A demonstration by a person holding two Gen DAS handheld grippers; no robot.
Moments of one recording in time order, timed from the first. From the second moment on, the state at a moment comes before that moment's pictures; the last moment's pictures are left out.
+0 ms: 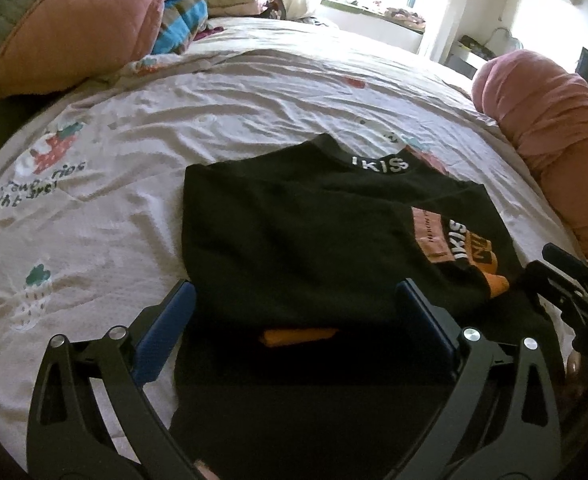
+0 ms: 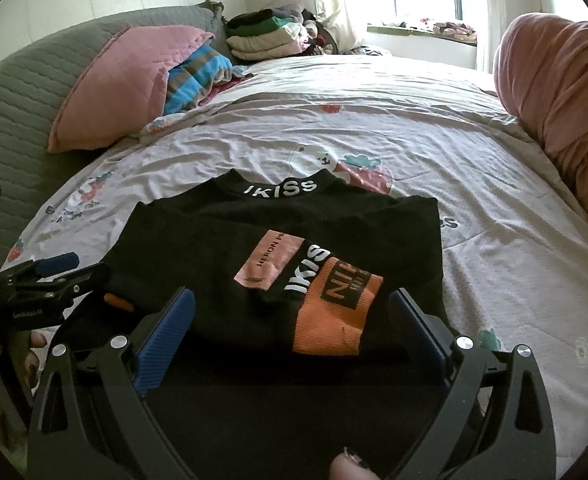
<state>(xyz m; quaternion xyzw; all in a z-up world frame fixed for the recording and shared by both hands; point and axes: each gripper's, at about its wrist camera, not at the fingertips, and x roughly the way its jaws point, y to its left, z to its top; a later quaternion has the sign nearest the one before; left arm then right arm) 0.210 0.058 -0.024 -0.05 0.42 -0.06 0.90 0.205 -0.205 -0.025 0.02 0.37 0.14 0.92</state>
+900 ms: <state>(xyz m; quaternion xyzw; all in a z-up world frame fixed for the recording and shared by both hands) 0.175 0.045 -0.017 -0.02 0.40 -0.05 0.91 0.181 -0.214 -0.021 0.02 0.37 0.15 0.92</state>
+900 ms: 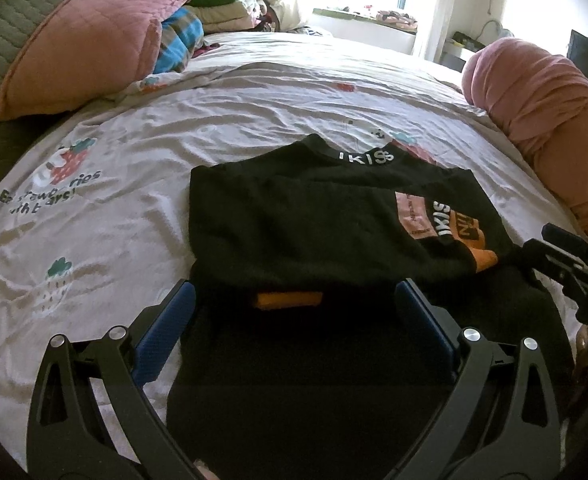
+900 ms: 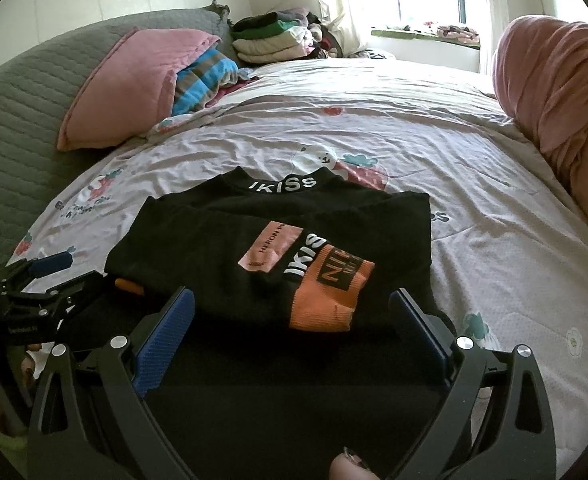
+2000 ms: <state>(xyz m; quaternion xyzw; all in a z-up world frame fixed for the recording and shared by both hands) 0.126 0.056 -0.018 -0.02 0.42 -0.03 0.91 0.141 -0.207 -0.027 -0.02 0.38 0.18 0.91</state>
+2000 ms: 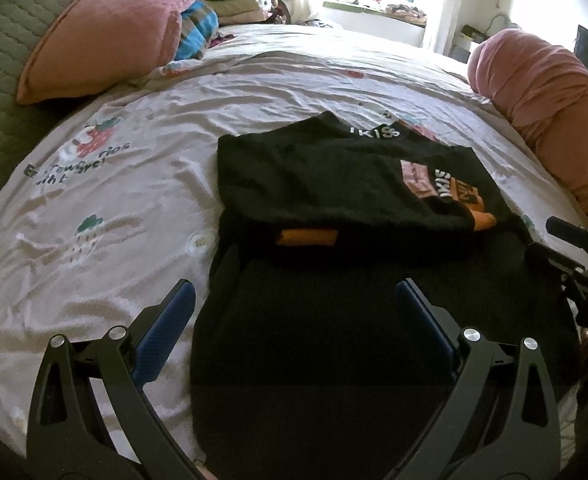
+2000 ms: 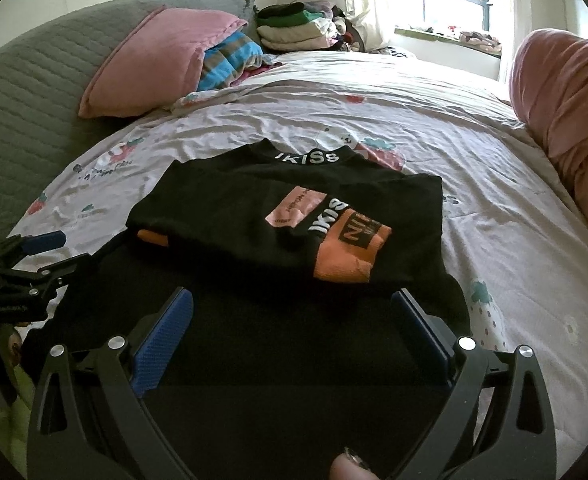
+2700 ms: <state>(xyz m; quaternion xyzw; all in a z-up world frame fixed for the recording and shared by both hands) 0.085 0.075 -0.036 -0.04 0.46 0.00 0.89 0.107 -0.230 -0.041 -0.02 0.40 0.18 0.90</state>
